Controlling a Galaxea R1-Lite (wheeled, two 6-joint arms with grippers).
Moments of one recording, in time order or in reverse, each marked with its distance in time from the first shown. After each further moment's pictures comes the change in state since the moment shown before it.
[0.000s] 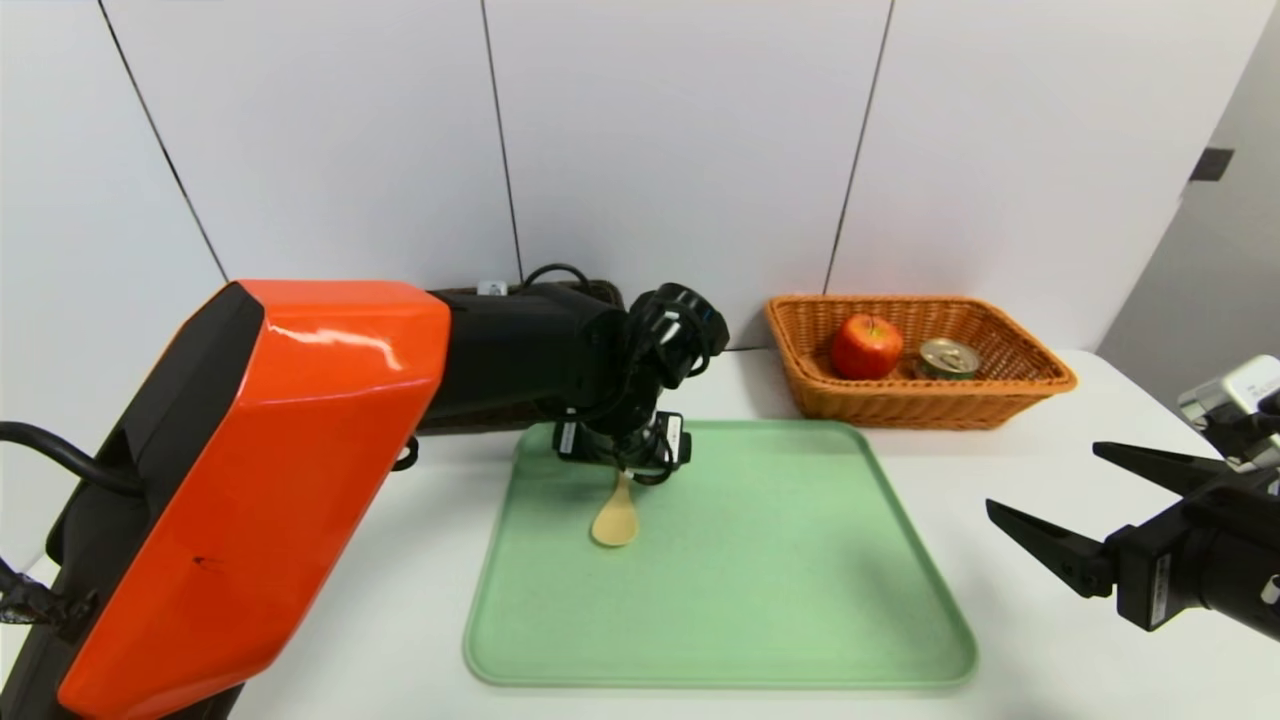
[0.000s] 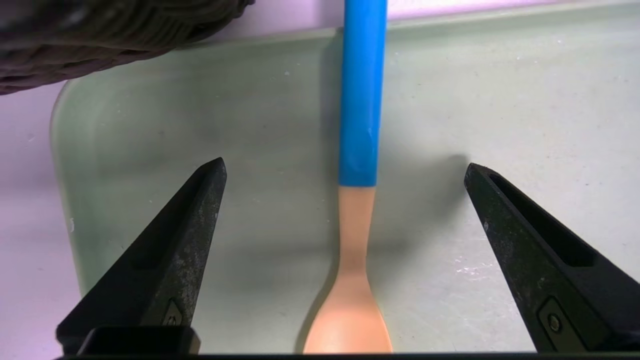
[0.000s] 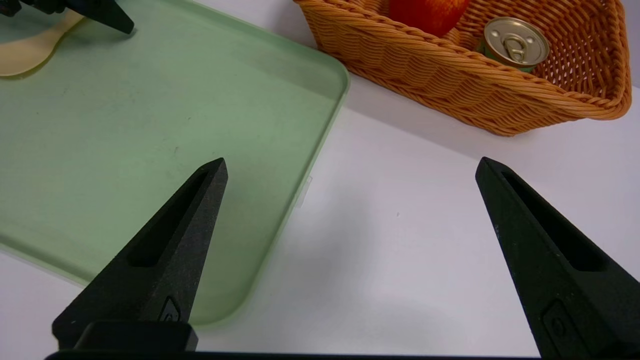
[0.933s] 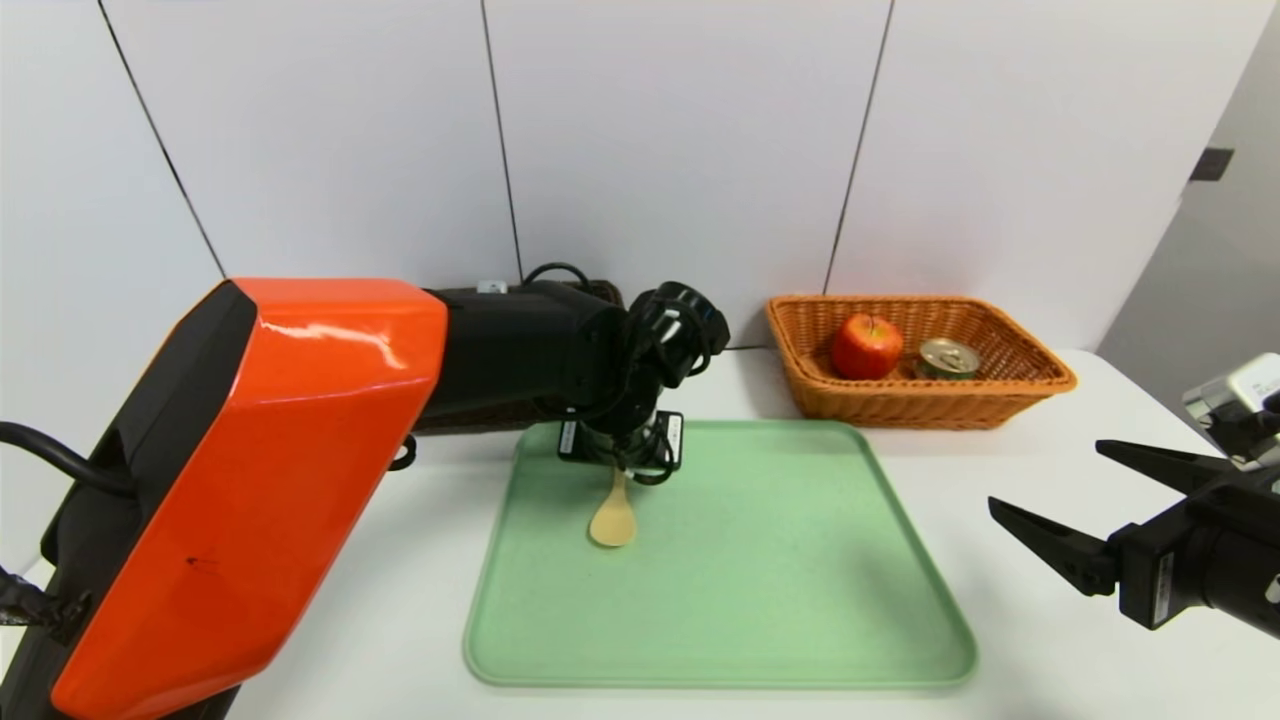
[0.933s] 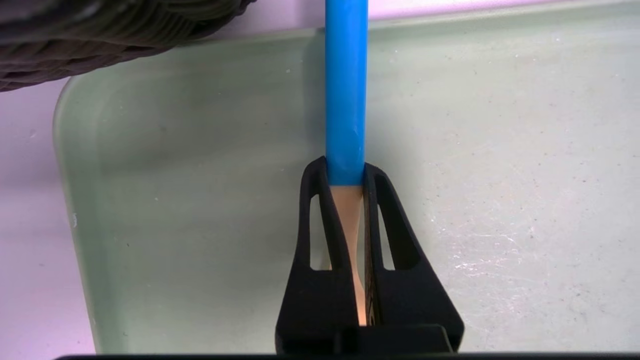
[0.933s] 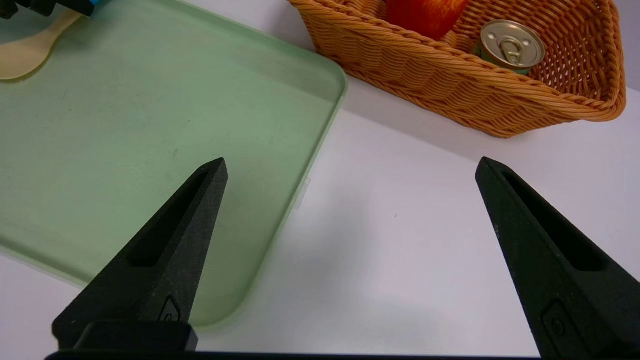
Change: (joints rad) left arm -0.001 -0.006 0.000 0.007 -0.001 -0.004; right arm -0.001 -0.005 -0.001 0.000 -0.001 -0.001
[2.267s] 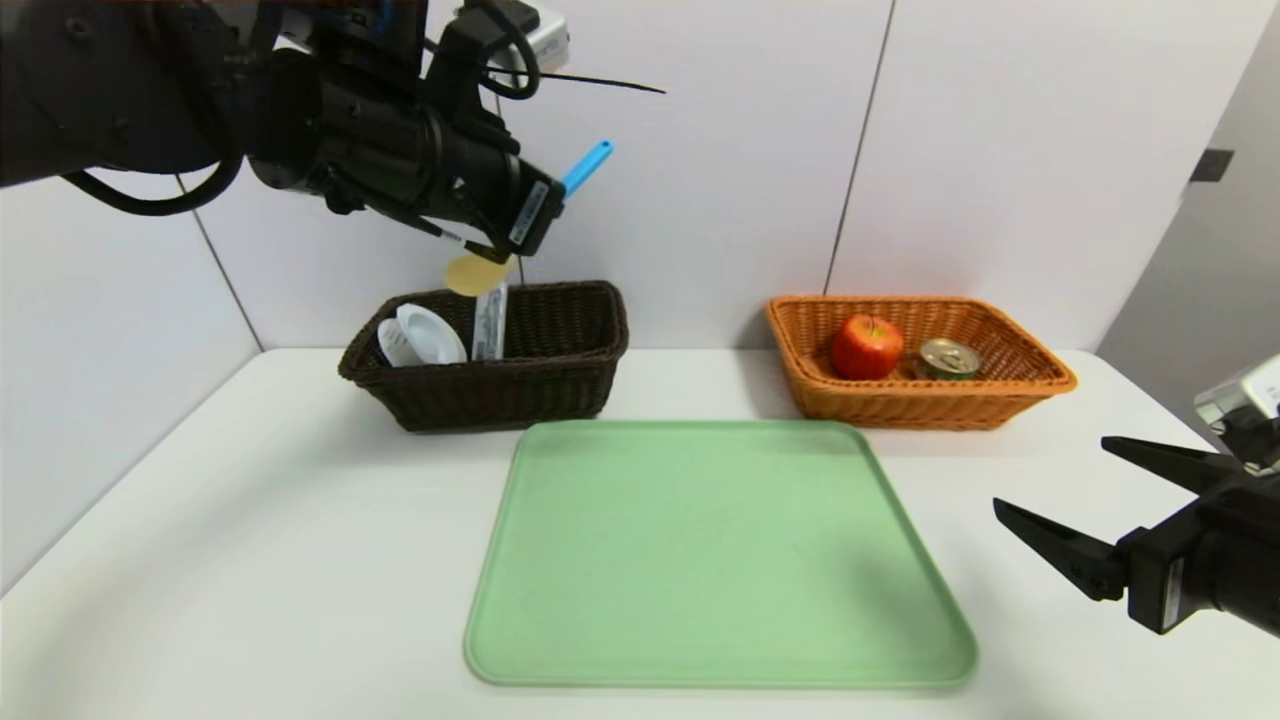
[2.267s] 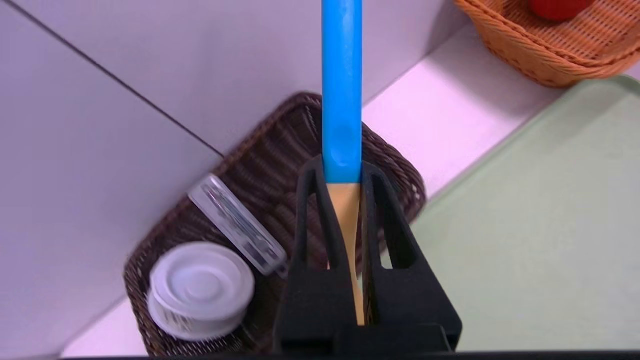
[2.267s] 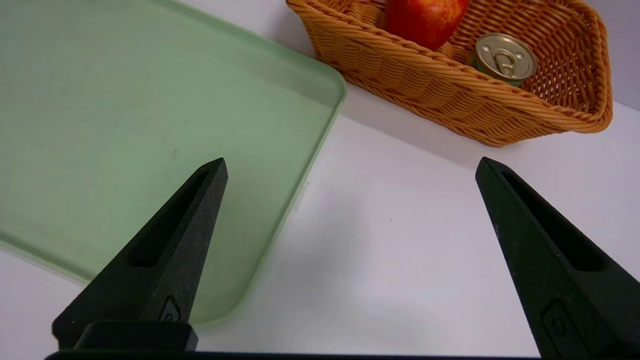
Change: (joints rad) left arm 0.206 -0.451 0.054 -0.270 -0.321 0.871; right arm 0.001 -0.021 0.004 0.000 0.000 -0.027
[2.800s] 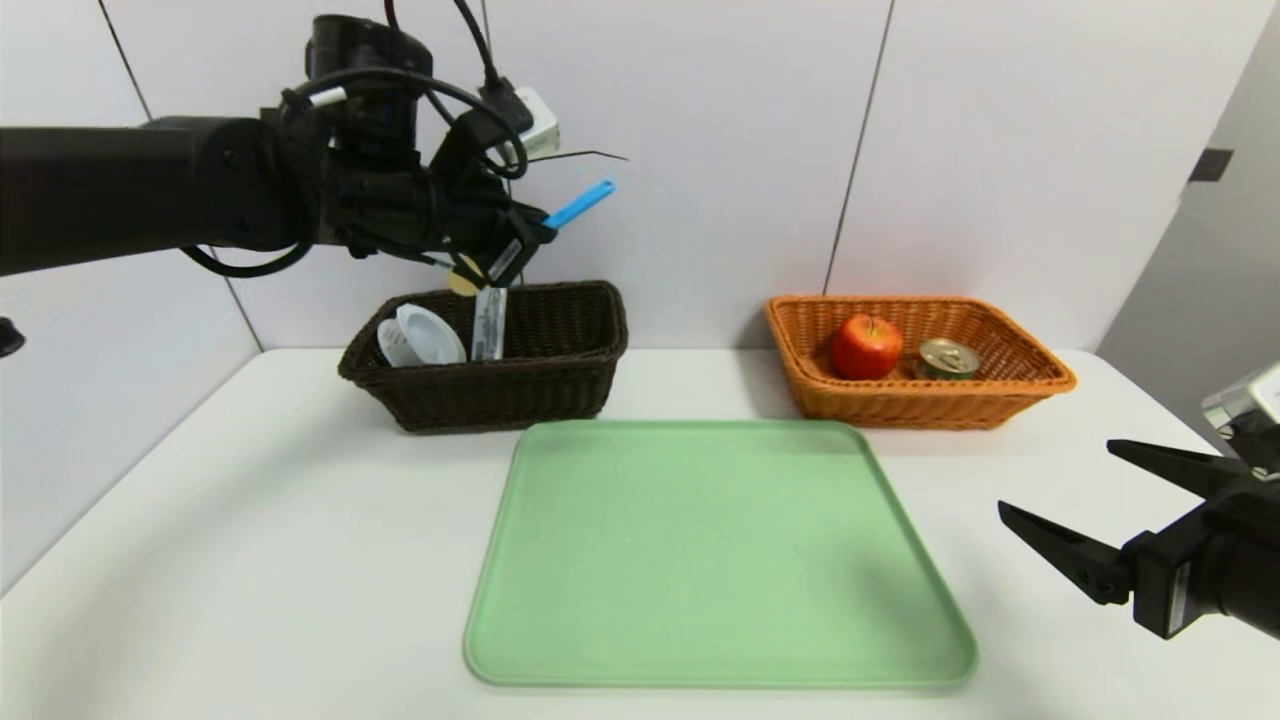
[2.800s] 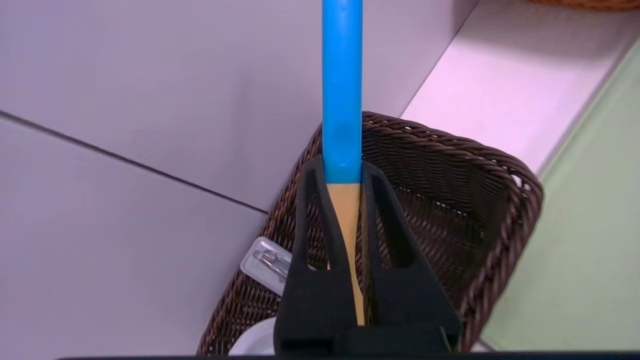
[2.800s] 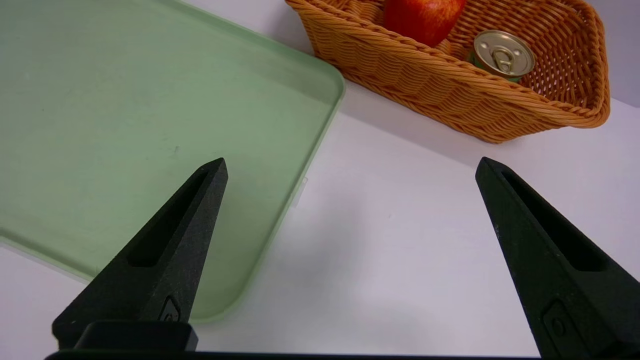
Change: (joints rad) left arm 0.172 0.107 0.106 -0.252 -0.284 0.344; right arm 0.000 -0.010 0.008 0.000 0.001 0.001
